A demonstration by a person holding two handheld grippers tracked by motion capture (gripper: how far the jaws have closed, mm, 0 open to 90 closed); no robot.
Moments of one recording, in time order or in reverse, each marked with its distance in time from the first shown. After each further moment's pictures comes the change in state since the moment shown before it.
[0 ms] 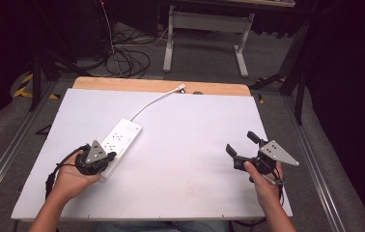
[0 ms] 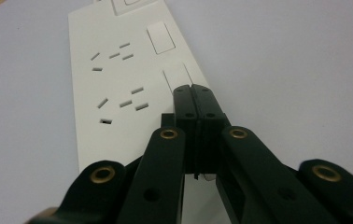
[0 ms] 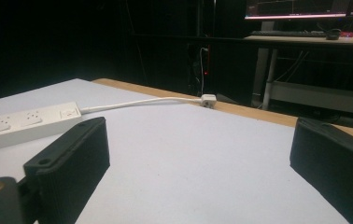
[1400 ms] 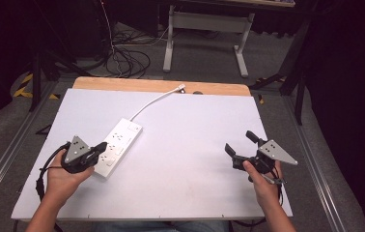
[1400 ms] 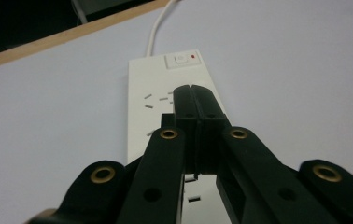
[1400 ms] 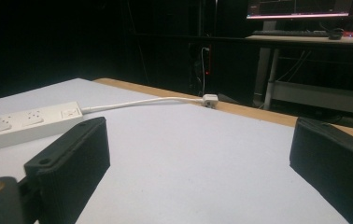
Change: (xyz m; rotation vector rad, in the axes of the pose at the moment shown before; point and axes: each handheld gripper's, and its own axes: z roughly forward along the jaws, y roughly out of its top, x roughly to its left) left arm 0.012 -0.004 -0.029 -0.237 0.089 -0.184; right arm 0.001 0.000 0.003 0.001 0.003 -0.006
